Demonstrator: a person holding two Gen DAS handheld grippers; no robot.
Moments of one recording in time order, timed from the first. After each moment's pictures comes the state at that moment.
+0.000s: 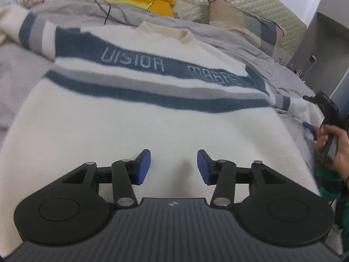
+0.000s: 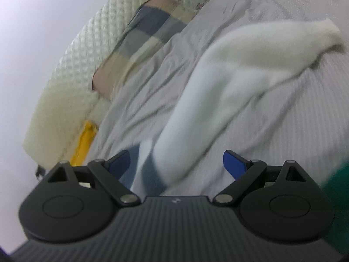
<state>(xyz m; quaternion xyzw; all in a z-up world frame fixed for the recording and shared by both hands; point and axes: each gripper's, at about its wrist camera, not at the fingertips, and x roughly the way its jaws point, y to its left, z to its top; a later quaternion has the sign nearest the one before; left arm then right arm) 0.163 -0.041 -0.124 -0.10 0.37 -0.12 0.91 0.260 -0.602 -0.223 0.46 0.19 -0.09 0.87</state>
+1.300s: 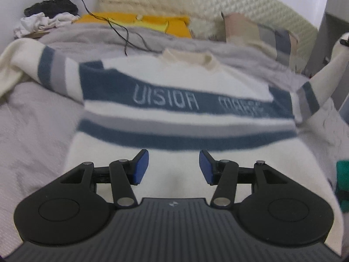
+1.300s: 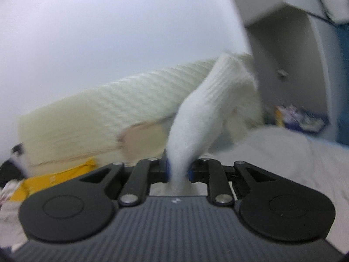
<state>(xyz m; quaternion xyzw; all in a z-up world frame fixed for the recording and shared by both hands) 0.200 0.011 -0.092 -0.08 0.34 -0.08 0.93 0.310 -0.507 0.032 0.12 0.04 -0.09 0.99</state>
